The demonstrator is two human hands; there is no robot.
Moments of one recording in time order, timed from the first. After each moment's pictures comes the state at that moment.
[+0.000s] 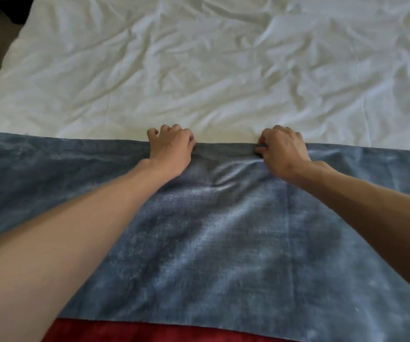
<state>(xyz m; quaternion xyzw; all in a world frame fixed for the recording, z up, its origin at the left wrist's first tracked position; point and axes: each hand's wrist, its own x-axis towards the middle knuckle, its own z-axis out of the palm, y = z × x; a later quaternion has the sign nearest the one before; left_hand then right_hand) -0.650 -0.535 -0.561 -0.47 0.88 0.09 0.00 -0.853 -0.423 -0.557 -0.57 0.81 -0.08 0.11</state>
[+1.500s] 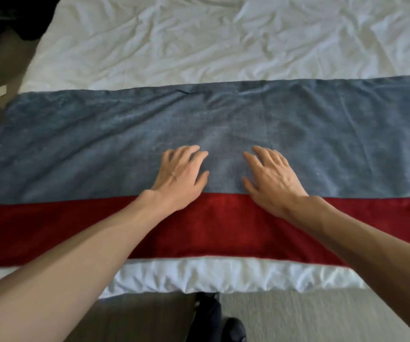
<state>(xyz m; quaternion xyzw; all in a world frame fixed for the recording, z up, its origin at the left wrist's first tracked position) -0.516 -0.296 -0.528 -0.32 0.94 0.08 -0.04 -0.695 -0.172 -0.526 -0.62 0.77 -0.06 0.08</state>
